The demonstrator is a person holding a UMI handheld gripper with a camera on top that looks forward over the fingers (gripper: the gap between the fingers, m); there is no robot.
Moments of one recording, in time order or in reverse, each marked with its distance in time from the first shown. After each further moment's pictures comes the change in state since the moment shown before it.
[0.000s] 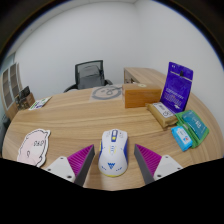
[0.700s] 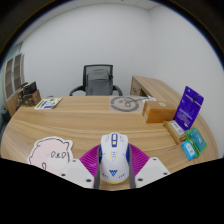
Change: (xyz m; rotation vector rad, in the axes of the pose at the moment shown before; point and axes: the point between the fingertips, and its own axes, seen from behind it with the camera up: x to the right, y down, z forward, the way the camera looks) arm -0.095 -0.042 -0.012 0.032 0.034 -0.104
